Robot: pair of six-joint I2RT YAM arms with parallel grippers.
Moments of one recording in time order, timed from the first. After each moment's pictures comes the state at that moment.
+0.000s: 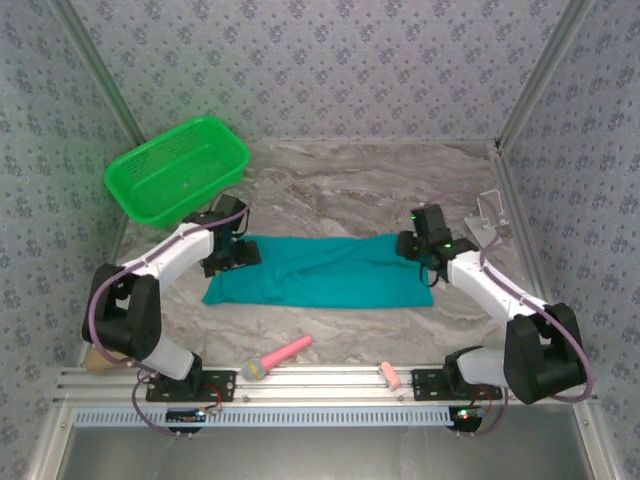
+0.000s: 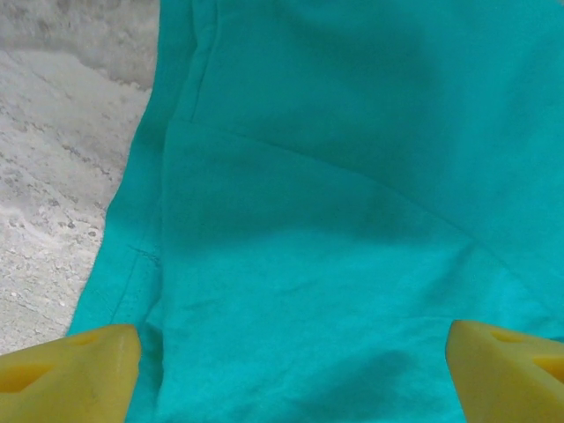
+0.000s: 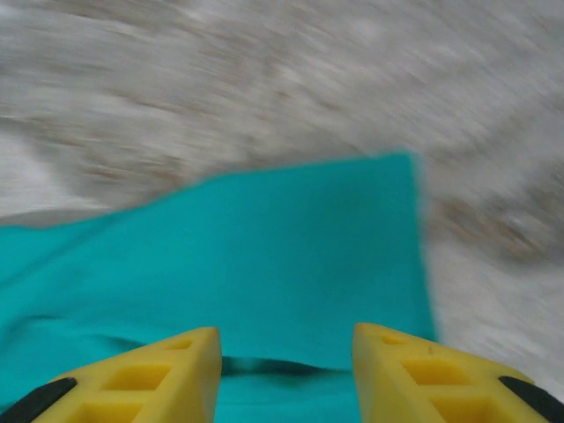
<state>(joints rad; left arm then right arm) -0.35 1.53 0.99 -0.82 -0.08 -0.59 0.25 1.29 0.76 -0.43 0.09 0.43</state>
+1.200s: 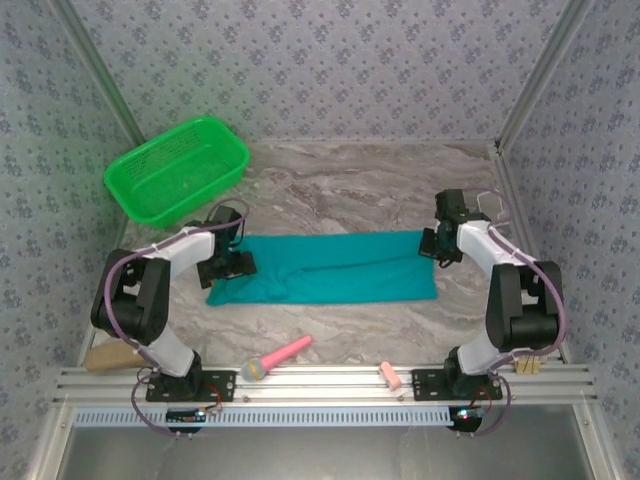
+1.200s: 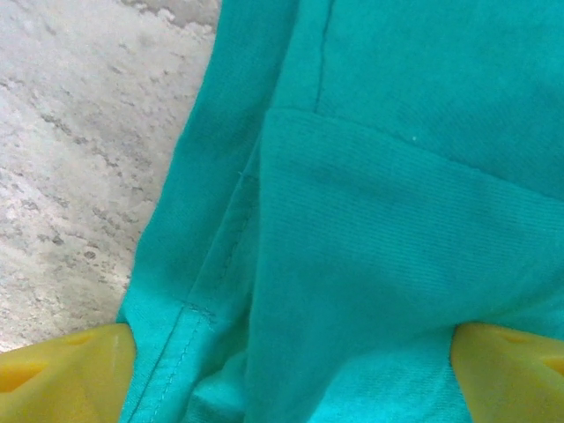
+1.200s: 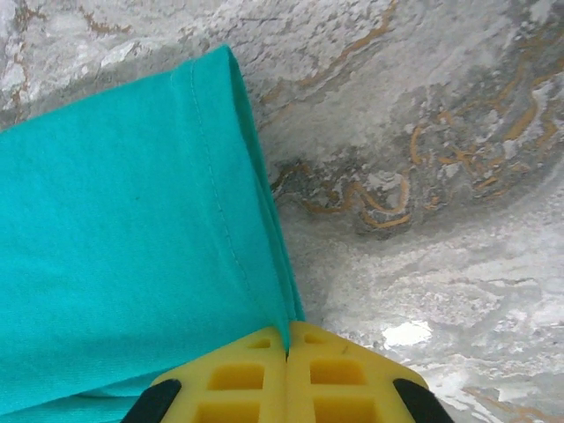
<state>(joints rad) -0.28 1.62 0.90 -0.73 -0.06 -0.59 0.05 1.54 0.95 -0.64 0.01 0.31</state>
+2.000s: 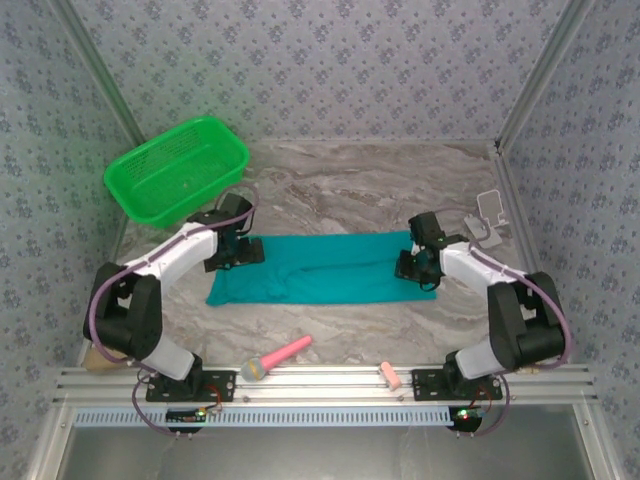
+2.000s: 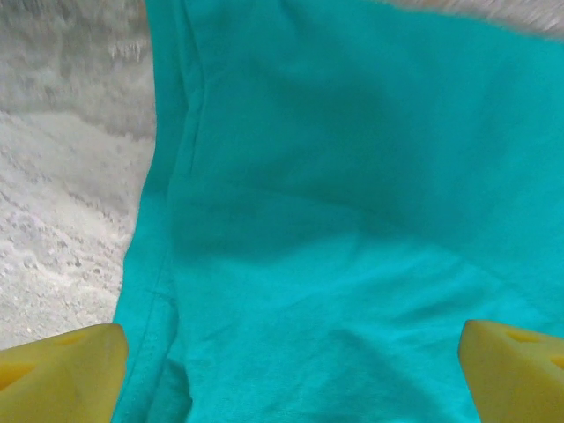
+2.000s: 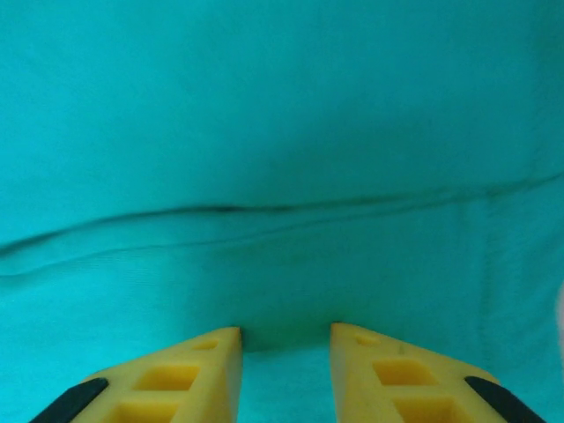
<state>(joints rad) -0.38 1.54 1.00 -0.79 -0.13 -0.55 0.26 1.47 0.75 -0.53 -0.09 0.47</state>
